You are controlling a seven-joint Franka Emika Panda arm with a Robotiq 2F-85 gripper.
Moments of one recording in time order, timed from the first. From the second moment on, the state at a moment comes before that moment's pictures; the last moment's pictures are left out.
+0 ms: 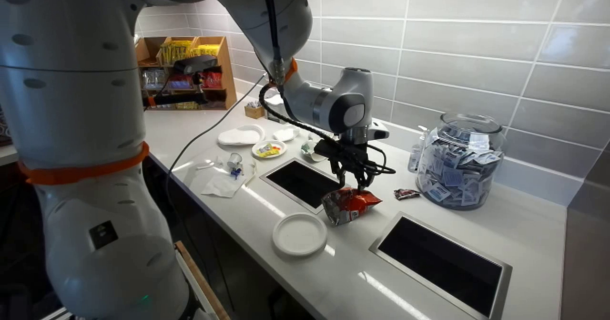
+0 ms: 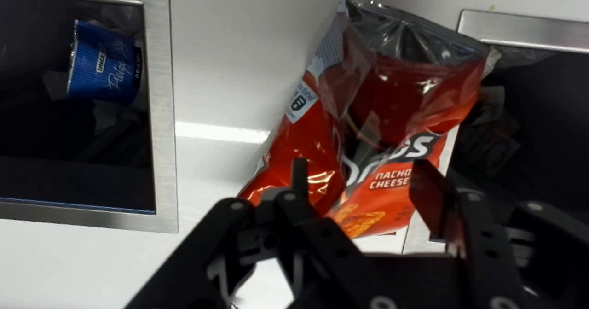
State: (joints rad) arm 0.01 0.17 -0.02 -2.33 -0.06 2.52 -0.12
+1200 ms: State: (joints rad) arm -0.02 0.09 0.01 -2.39 0.06 2.55 -0.14
